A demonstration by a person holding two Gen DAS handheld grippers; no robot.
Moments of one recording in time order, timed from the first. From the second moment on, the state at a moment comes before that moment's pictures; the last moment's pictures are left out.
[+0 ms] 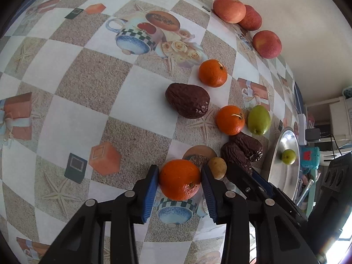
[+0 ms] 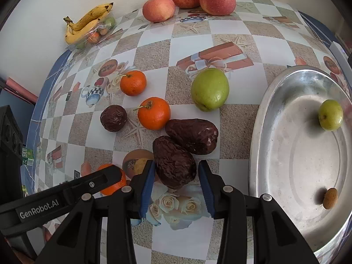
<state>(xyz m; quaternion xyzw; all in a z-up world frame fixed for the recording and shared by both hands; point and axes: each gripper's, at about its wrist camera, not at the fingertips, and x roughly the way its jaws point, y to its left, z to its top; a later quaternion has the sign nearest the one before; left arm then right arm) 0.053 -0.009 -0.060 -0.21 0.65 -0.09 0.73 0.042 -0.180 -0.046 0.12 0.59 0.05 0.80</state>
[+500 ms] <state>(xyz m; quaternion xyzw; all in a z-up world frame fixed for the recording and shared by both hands) 0.060 0.026 -0.045 -0.24 0.60 -0.04 0.76 0.040 -0.185 -0.035 0.13 0.58 0.05 0.80</state>
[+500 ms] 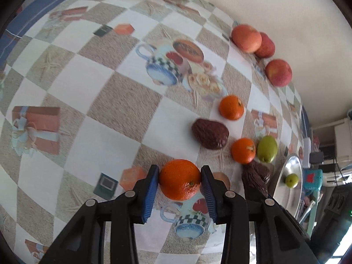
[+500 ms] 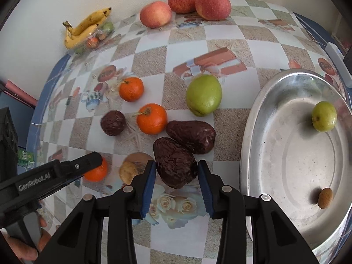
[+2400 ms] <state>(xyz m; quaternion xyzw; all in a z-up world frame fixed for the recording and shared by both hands) 0.023 -0.193 0.005 0.00 0.51 -0.30 0.80 -0.008 -0.346 0.010 0.23 0.48 -0.15 0.83</state>
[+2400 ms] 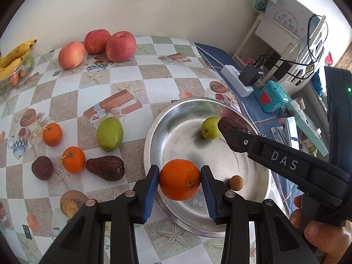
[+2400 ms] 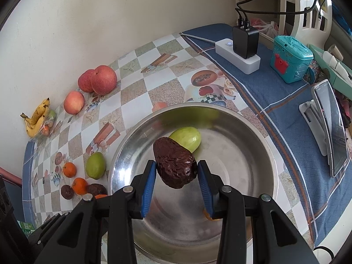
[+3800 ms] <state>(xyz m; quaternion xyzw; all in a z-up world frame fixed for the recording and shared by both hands) 0.075 -0.072 0.017 -0.01 0.50 -0.05 0.87 0.004 -0.313 0.001 0.16 0.50 -0.14 0.84</state>
